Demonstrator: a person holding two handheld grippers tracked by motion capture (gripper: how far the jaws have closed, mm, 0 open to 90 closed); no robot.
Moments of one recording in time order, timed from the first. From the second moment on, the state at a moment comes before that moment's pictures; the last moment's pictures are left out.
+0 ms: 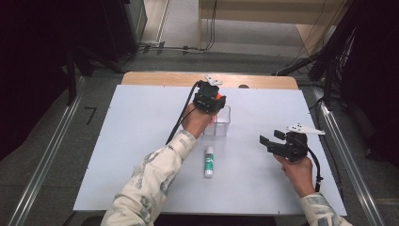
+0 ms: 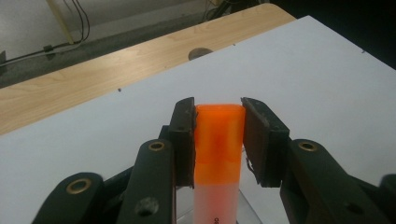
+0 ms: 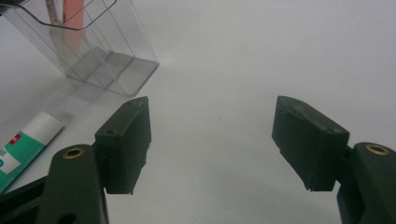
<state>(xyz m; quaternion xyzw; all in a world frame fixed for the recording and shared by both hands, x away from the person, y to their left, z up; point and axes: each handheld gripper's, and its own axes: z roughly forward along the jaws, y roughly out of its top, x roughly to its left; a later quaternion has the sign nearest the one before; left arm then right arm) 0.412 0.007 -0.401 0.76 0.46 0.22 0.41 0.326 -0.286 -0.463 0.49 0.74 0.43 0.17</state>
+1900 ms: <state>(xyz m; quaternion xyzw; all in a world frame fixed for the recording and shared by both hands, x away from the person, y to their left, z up) 0.341 0.069 -0.417 0.73 0.47 0.20 0.46 0.326 -0.278 -0.467 0.49 0.75 0.42 0.16</state>
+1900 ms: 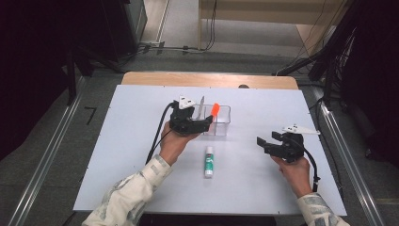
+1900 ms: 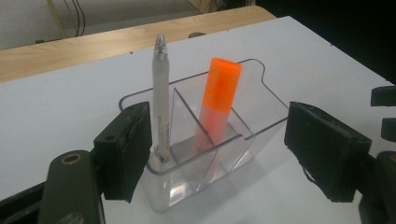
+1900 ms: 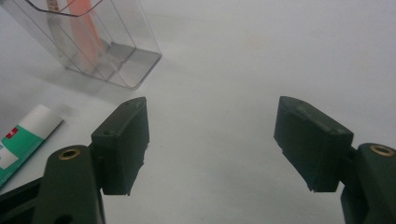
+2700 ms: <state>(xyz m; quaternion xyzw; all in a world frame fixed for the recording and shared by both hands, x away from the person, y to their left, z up) 0.312 0.136 -0.449 0.69 0.53 0.21 0.45 0.325 -0.271 -0.468 0.48 0.76 0.42 0.16</state>
